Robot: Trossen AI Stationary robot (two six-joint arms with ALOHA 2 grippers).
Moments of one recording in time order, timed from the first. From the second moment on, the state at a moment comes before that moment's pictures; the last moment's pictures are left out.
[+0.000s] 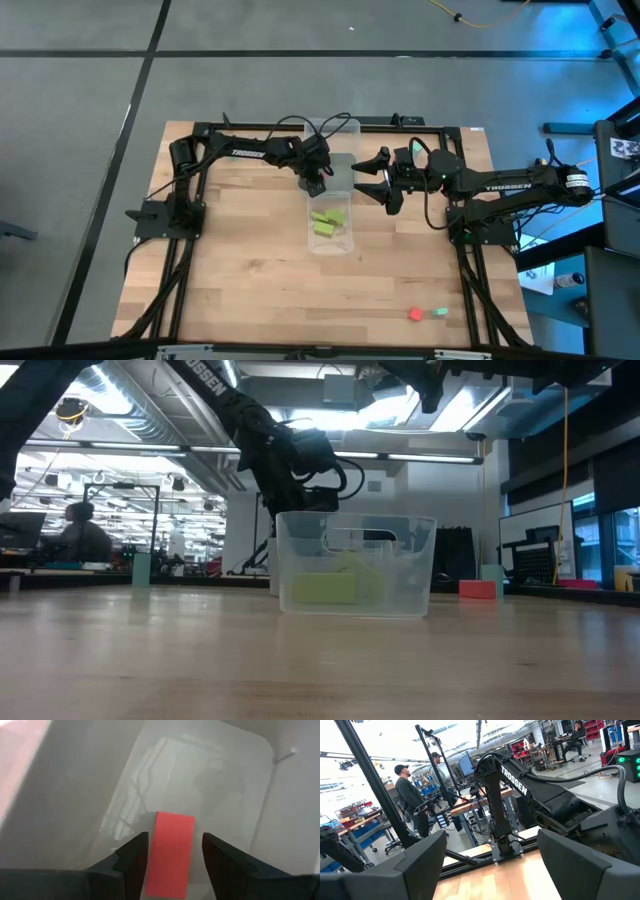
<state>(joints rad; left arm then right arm) 0.39 1.96 1.29 -0.34 0.05 -0.02 -0.09 1.10 0.68 0.55 -0.10 0.38</state>
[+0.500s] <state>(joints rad) 0.39 1.77 1.41 -0.39 0.13 -0.04 -0.09 1.10 0.68 0.56 -0.10 0.38</state>
